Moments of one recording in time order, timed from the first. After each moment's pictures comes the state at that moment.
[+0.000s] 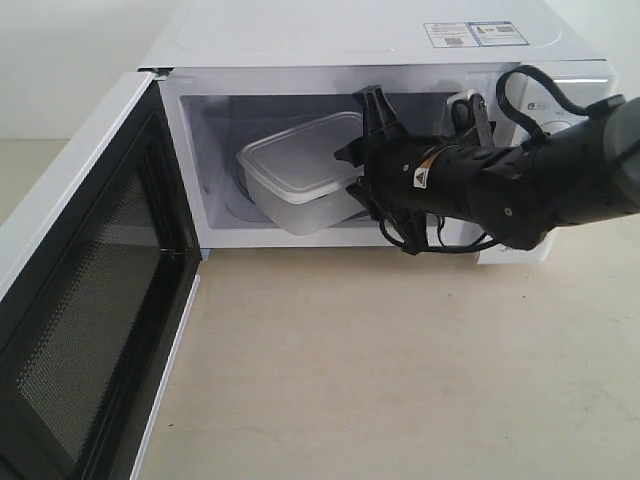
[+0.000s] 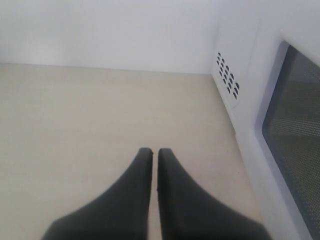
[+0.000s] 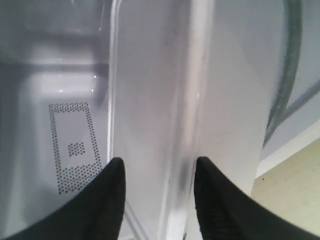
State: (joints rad) left arm 0.03 0.00 0.00 -0.08 0.29 0.04; right arm 0.50 1.86 -0.98 -0.19 -0.37 1.60
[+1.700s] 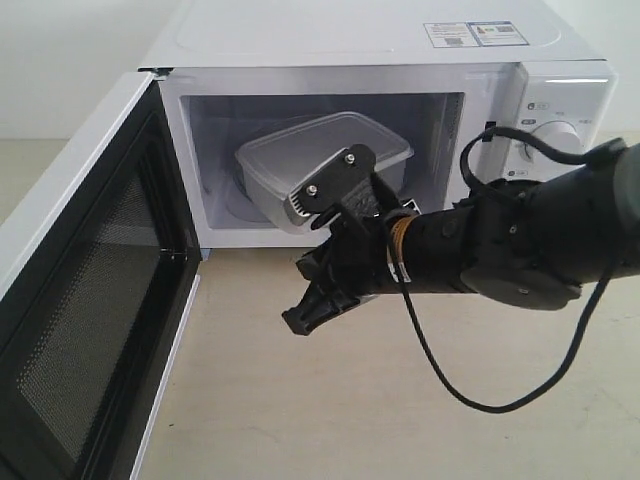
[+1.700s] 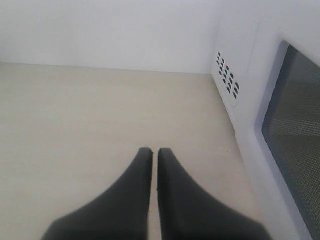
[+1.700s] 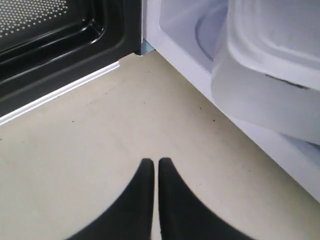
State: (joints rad) left arm 0.03 0.00 0.00 -0.08 0.29 0.04; right arm 0.65 1.78 -0.84 -0.63 -0.26 0.41
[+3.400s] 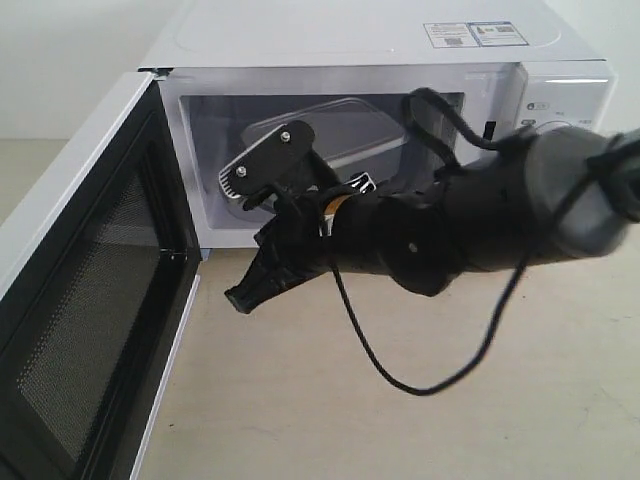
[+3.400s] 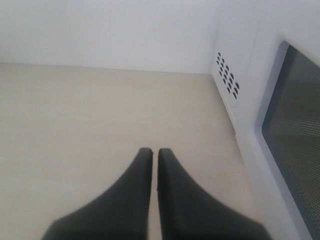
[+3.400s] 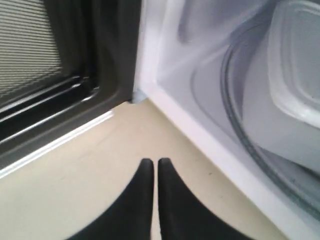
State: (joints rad) left arm 0.03 0.00 0.00 -0.08 0.29 0.04; right arm 0.77 1.84 -1.01 0.13 -0.16 -0.31
